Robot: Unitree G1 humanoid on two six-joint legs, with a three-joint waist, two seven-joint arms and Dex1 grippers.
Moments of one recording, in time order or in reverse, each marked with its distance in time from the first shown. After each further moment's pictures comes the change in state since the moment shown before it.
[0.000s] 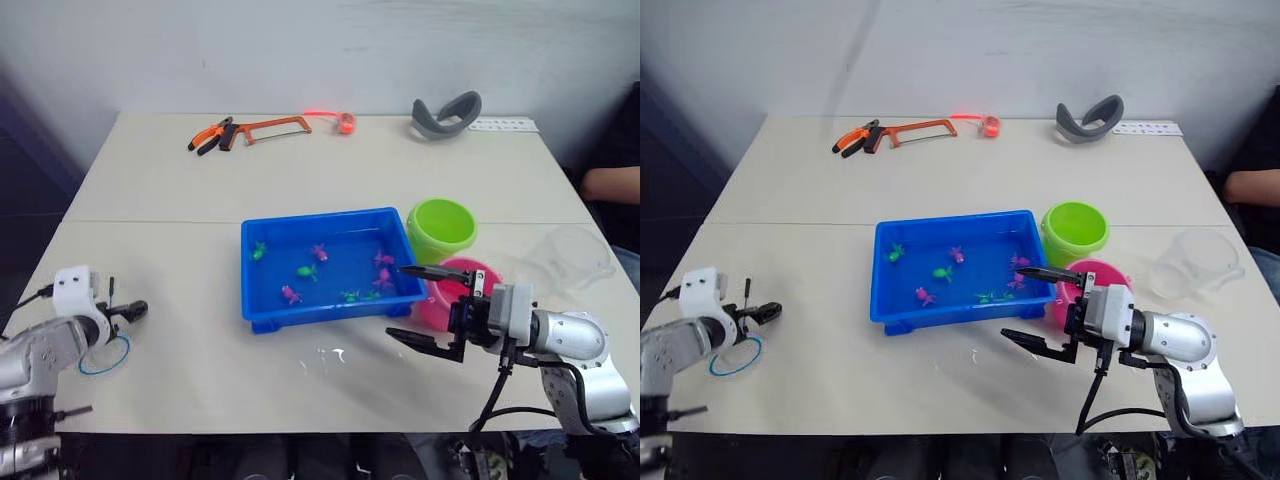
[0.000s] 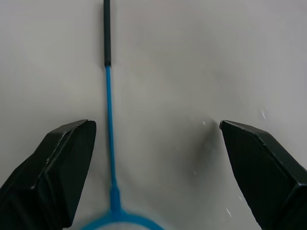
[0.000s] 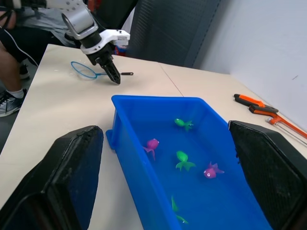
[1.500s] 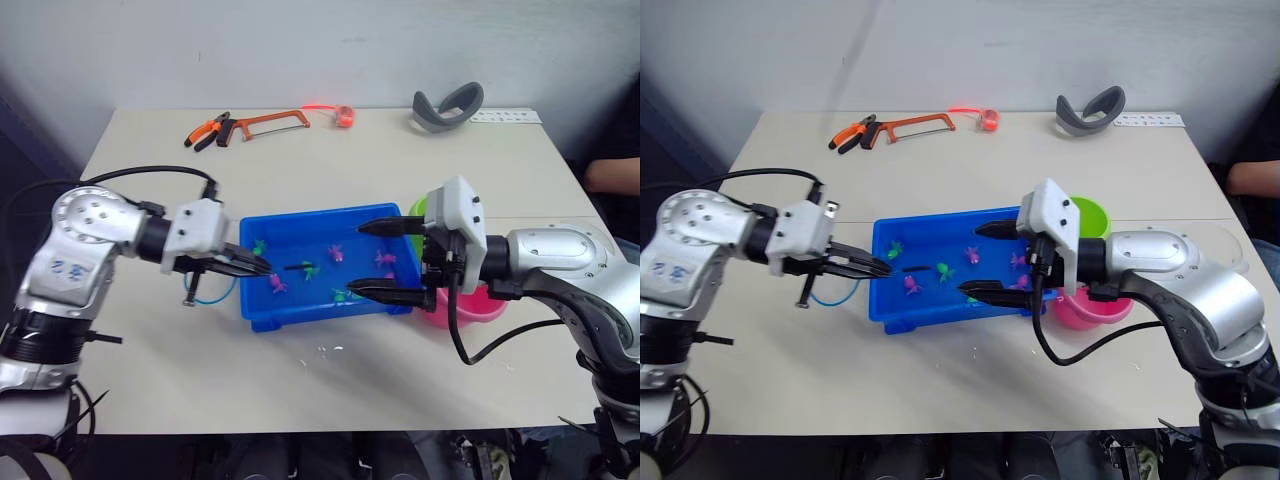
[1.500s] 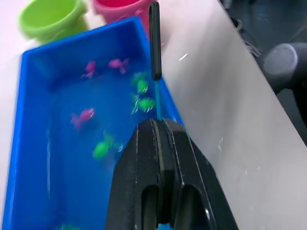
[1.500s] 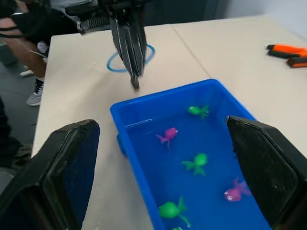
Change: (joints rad) left arm -0.455 0.055 -0.555 -0.278 0.150 -0.782 -1.266; right arm -0.566 -0.155 0.183 -0.202 0.279 0.958 -0.324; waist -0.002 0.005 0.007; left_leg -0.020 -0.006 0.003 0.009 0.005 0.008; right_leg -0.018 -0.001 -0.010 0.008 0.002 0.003
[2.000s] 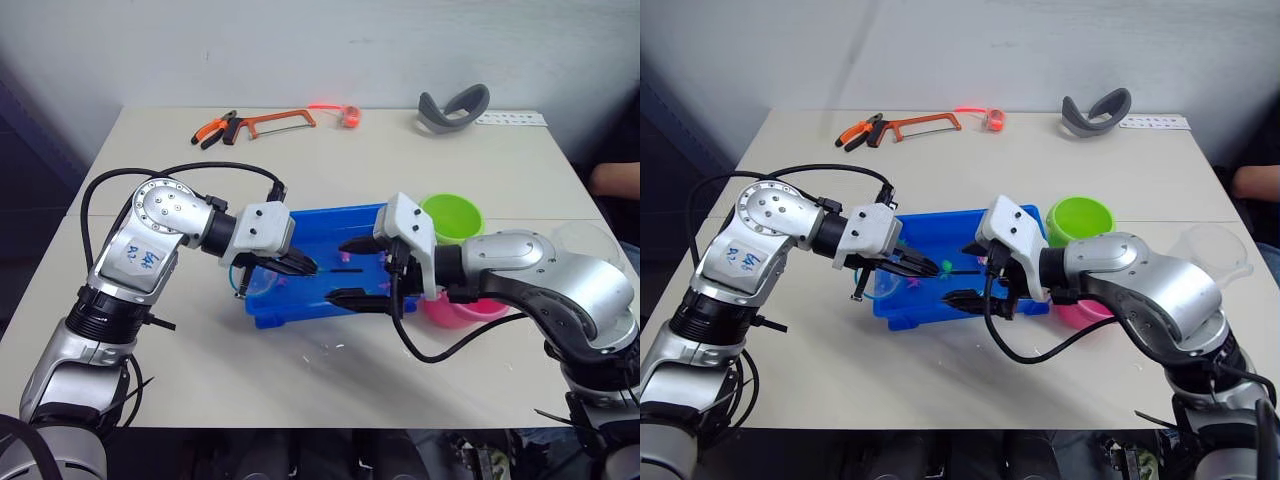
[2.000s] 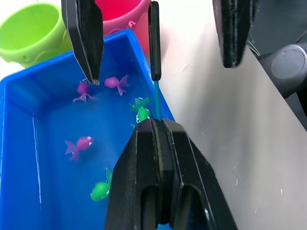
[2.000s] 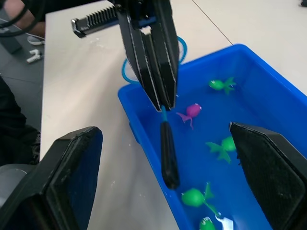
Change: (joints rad) left arm -0.087 -0.101 -0.086 -0.003 0.120 0.073 0.046; right arm -0.060 0.069 0.095 -0.007 -0.044 0.179 -0.105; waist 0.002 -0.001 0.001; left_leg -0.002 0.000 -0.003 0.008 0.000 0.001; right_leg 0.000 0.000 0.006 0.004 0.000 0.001
